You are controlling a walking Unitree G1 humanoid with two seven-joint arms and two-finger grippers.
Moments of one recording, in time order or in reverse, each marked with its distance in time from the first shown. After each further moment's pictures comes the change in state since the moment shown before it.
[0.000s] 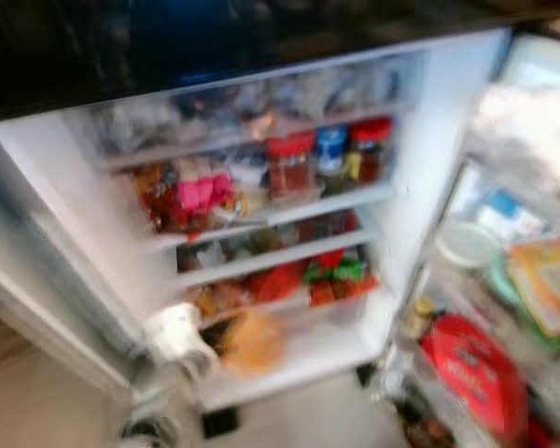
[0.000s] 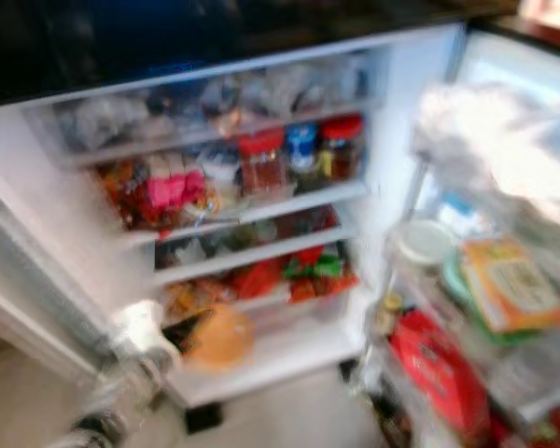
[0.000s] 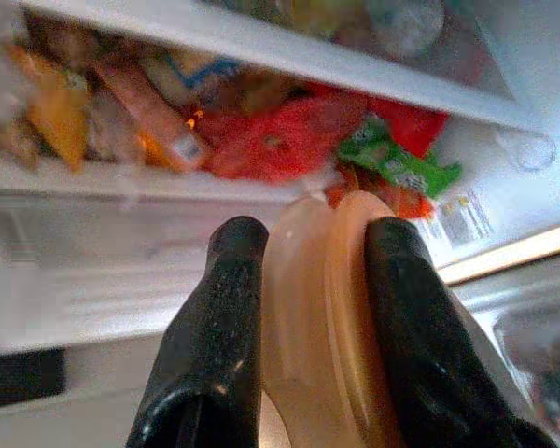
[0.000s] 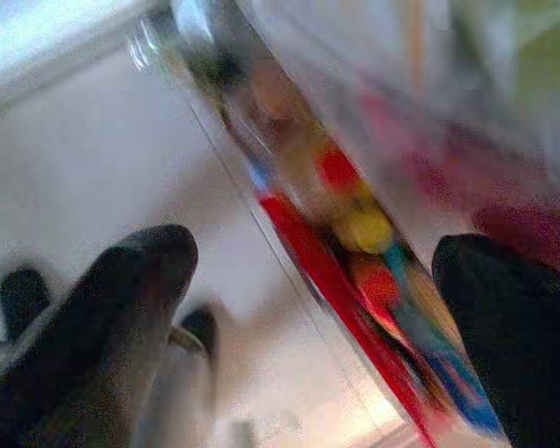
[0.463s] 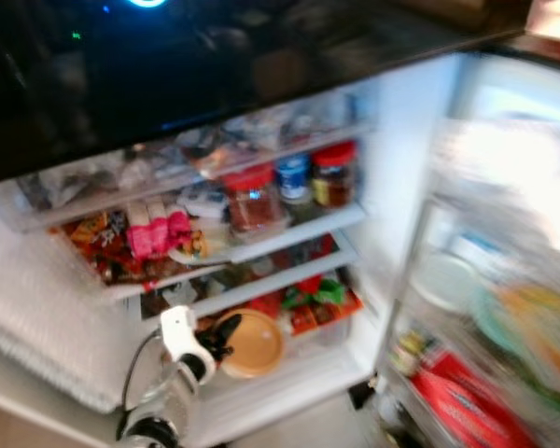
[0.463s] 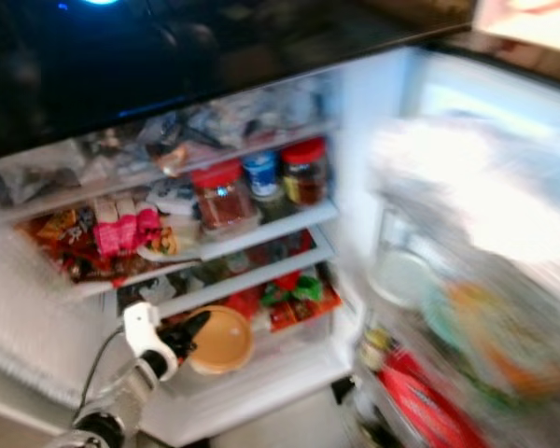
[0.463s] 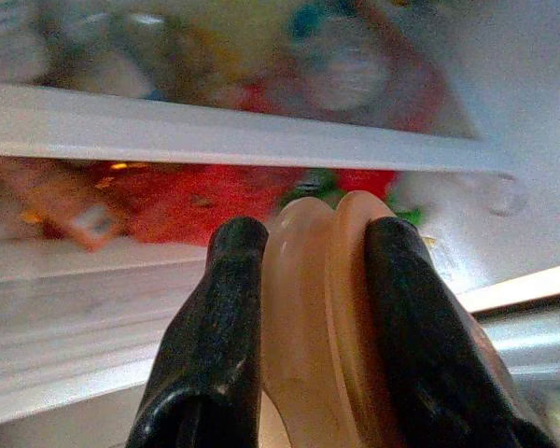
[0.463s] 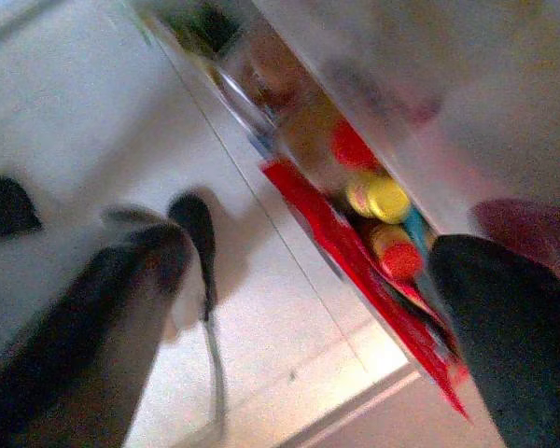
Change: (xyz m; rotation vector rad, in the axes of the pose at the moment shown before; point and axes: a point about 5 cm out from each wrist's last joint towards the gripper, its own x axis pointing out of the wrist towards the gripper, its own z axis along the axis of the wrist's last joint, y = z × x) left arm 0.006 -0.011 0.000 -0.009 -0.006 -0.027; right arm -0.006 -0.009 -0.032 -0.017 0.117 -0.014
